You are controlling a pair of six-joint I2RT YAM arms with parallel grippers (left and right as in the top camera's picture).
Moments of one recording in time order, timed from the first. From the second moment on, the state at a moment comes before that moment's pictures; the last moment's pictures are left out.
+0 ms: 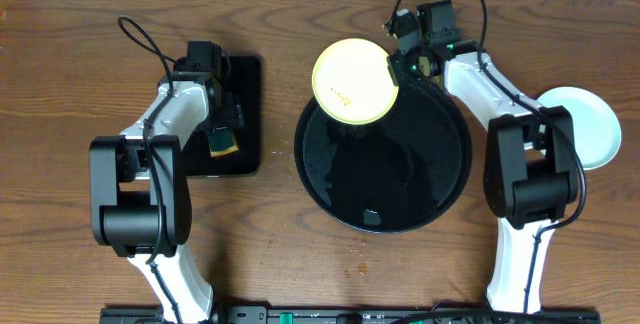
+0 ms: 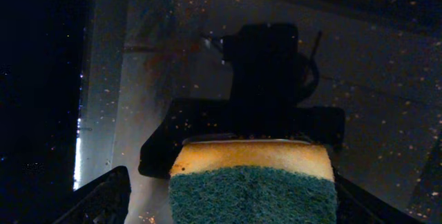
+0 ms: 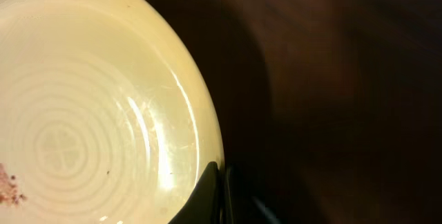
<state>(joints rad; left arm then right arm) -0.01 1.98 1.27 -0.63 -0.17 -0.21 0.22 2.20 1.62 -0.45 -0.23 -0.14</state>
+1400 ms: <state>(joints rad) -0.01 1.98 1.27 -0.63 -0.17 -0.21 0.21 2.00 1.50 -0.86 -0.04 0.12</state>
